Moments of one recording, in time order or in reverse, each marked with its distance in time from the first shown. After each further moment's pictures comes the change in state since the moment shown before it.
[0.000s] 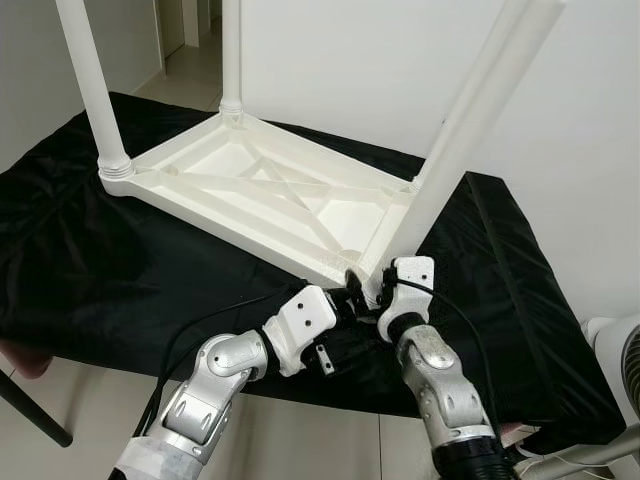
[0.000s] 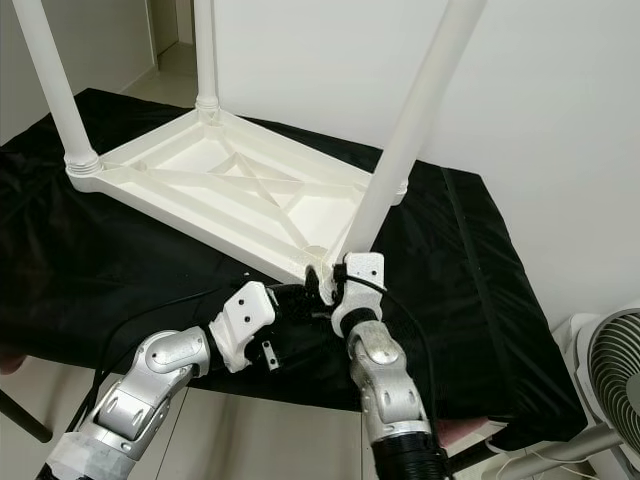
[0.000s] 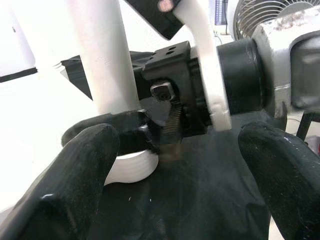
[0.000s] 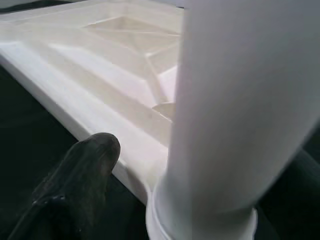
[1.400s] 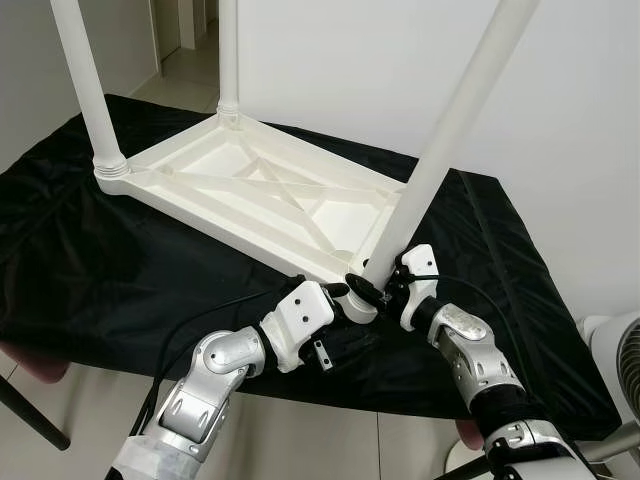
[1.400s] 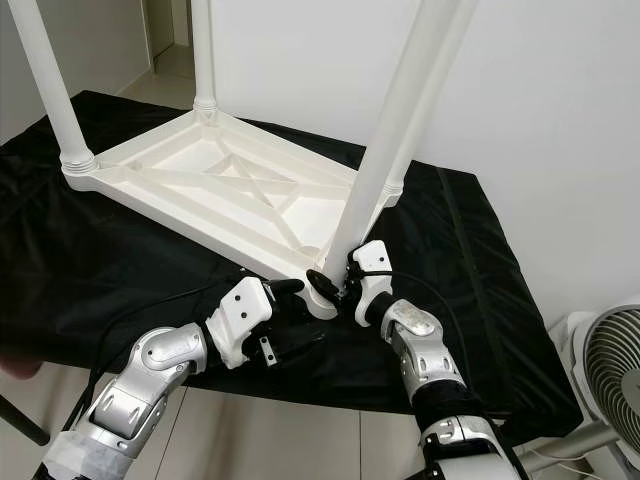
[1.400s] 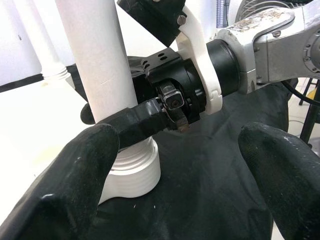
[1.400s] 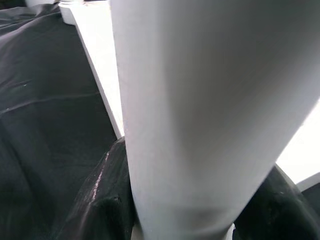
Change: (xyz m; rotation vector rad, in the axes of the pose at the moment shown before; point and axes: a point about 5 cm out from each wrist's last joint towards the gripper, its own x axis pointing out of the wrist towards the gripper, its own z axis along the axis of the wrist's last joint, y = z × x) left arm -0.002 0.003 0.005 0.012 -0.008 0.013; right arm 0.022 -0.029 -0.003 -0.093 0.002 0.345
